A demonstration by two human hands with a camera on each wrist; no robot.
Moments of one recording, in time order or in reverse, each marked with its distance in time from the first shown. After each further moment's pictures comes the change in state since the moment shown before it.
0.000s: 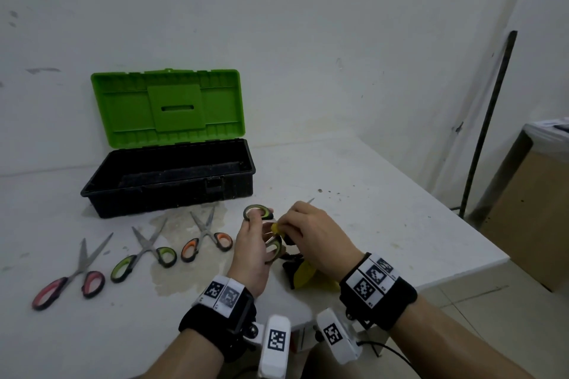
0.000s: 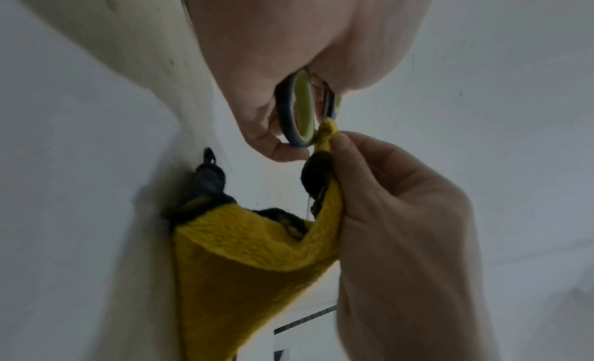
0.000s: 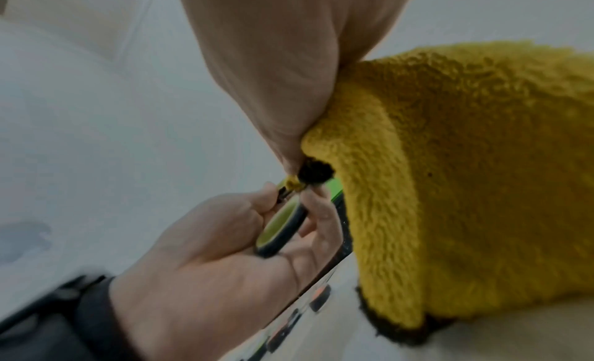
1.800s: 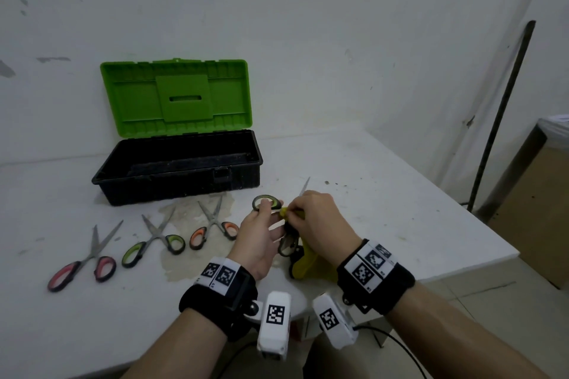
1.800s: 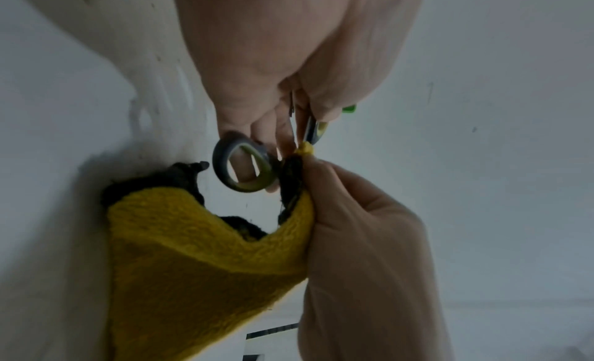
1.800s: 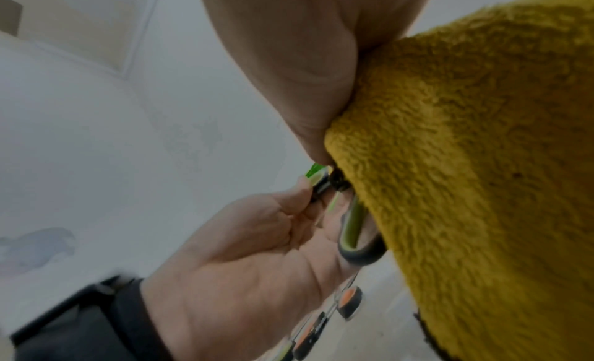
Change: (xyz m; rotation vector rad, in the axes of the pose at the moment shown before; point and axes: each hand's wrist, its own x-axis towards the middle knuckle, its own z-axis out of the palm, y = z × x) left_hand 0.001 0.008 -0.004 -0.081 -0.110 -0.108; right_hand 0.014 -0.016 -0.001 0.002 -0.010 0.244
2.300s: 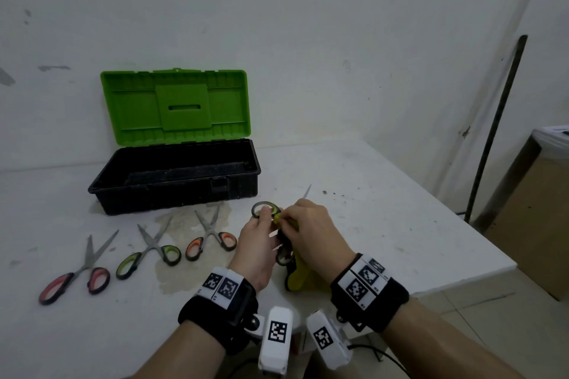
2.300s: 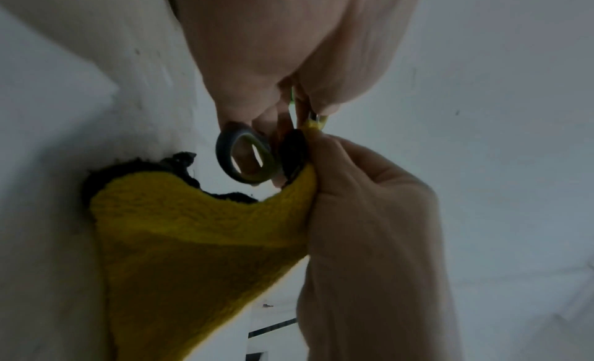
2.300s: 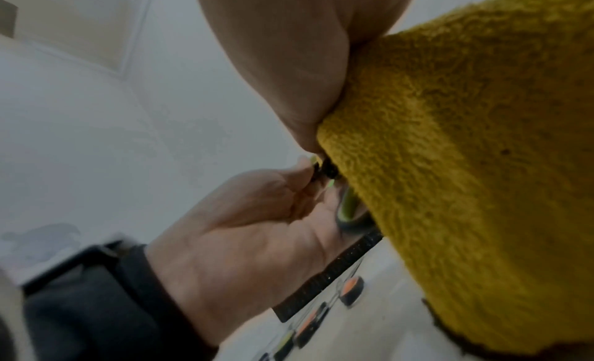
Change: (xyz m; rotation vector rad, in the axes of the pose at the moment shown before) left_hand 0.001 0.001 0.003 0.041 0.015 0.049; right_hand -0.001 -0.004 0.005 0.041 0.064 -0.072
